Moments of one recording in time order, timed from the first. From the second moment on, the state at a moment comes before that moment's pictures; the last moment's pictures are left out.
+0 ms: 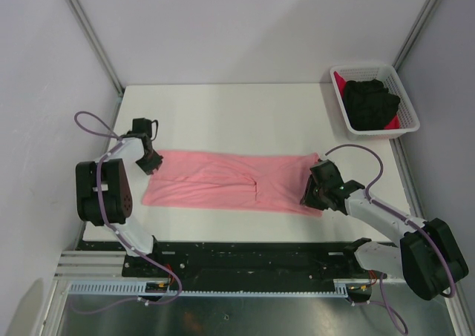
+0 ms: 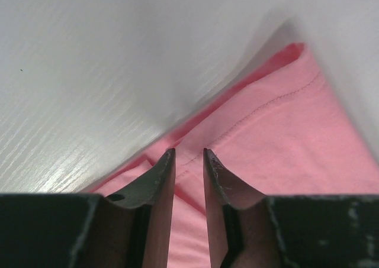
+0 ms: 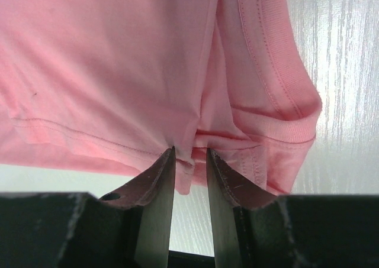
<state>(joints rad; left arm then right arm) 0.09 1.69 1.04 -0.56 -0.26 -0.70 0.48 1.15 0.54 -0.41 0.04 0.73</state>
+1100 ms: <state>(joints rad) 0.11 1.72 1.04 -0.56 -0.27 -0.70 0.48 1.15 0.53 -0.40 0.04 0.72</state>
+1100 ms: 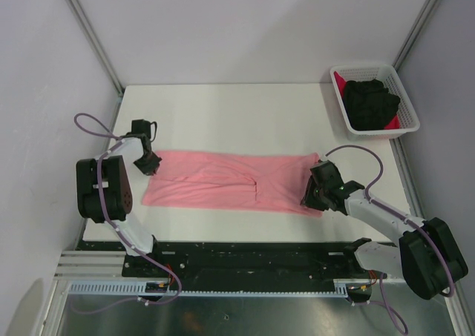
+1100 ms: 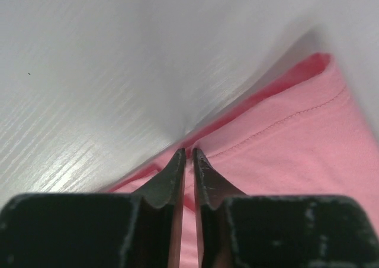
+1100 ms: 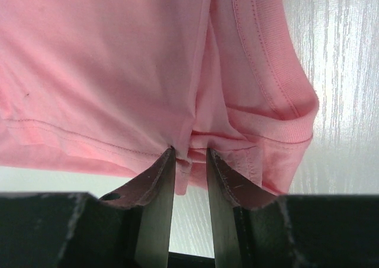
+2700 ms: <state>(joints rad) -0.07 1.48 1.05 -0.59 -0.19 -0.61 0.45 0.73 0.33 -0.60 0.01 0.98</state>
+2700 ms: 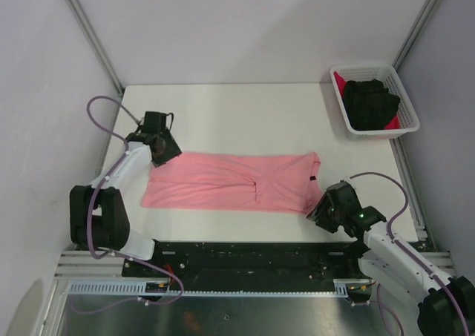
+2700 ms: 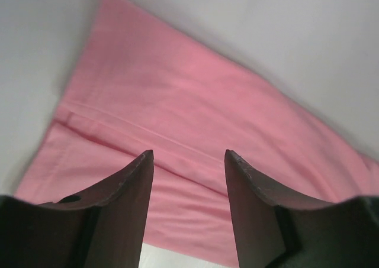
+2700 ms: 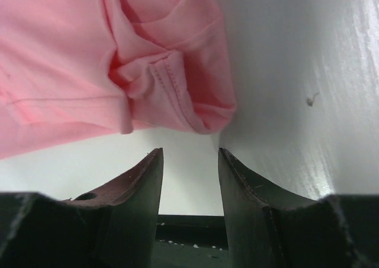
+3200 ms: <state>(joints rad) -0.22 1.39 1.04 -0.59 -0.01 -0.52 0.35 0.96 0.30 -0.23 -0.01 1.09</state>
